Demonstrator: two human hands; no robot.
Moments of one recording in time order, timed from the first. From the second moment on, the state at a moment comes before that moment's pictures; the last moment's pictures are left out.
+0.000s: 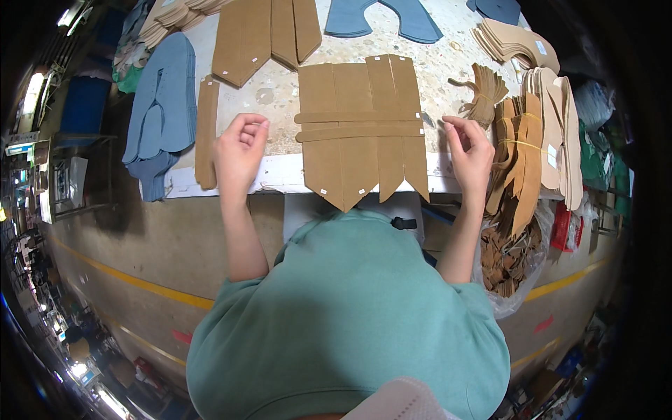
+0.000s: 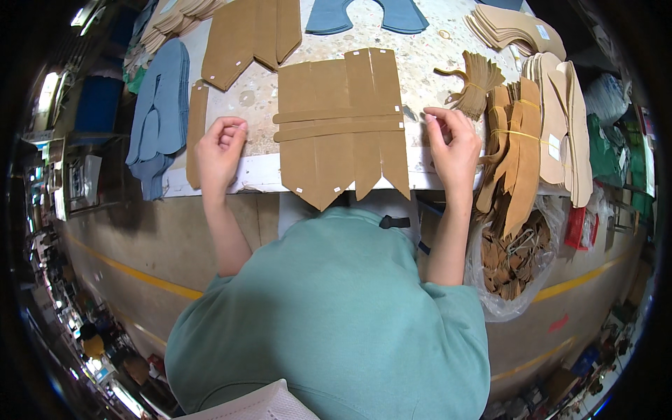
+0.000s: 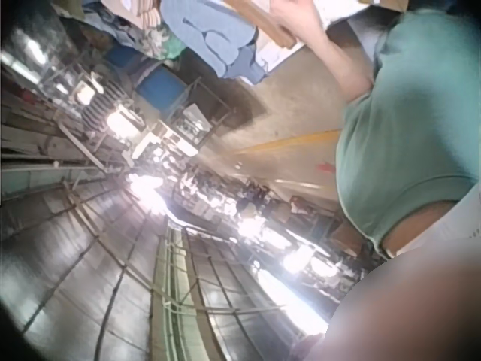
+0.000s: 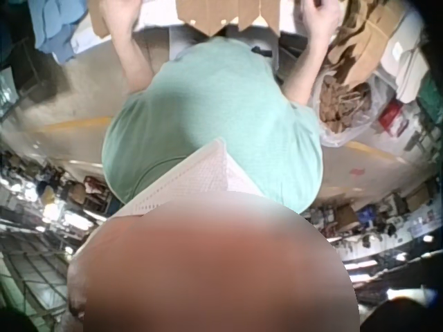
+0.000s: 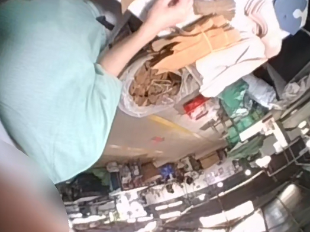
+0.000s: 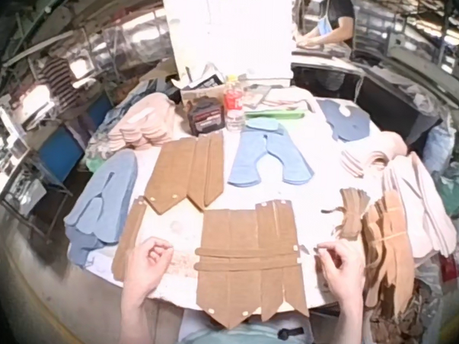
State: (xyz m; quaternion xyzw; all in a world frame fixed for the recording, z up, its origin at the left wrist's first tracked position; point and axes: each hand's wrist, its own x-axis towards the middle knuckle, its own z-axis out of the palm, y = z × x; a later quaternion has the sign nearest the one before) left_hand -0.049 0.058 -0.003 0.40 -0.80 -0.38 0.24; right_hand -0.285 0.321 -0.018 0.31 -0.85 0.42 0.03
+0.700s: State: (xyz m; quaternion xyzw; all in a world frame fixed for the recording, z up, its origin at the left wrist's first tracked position) left_hand -0.070 0.070 0.000 0.29 -0.84 -0.42 0.20; right_hand -0.284 0.294 -0.013 0.36 -0.80 0.46 -0.13
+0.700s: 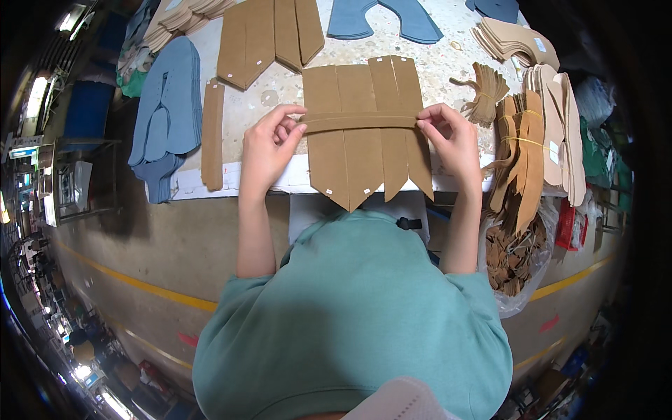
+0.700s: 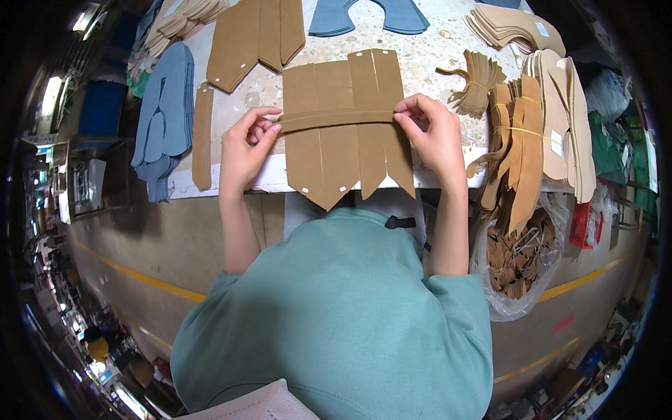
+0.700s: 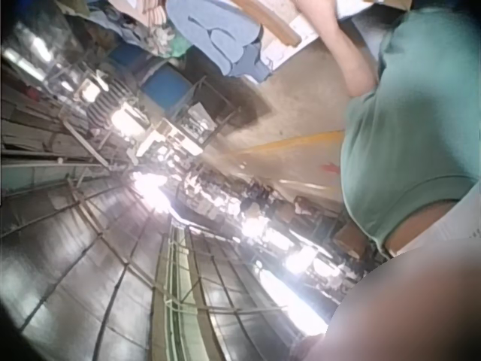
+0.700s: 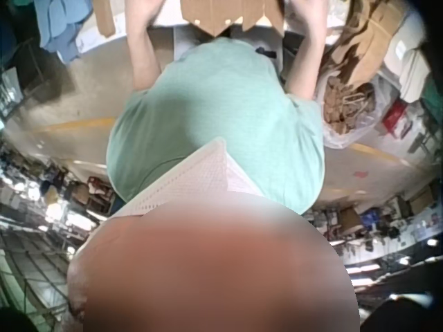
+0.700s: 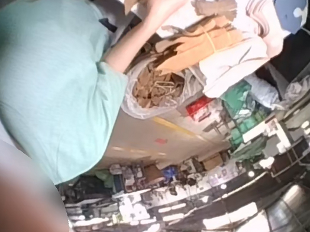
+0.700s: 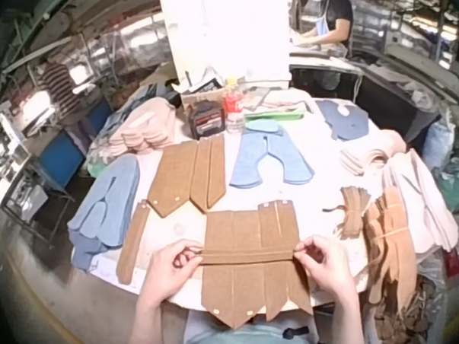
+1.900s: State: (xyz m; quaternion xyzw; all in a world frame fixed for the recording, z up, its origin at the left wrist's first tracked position) left_hand -0.083 0.083 -0.010 0.23 -0.83 -0.45 0.22; right_hand -0.296 0.293 -0.016 0.37 -0.81 0.45 -0.10
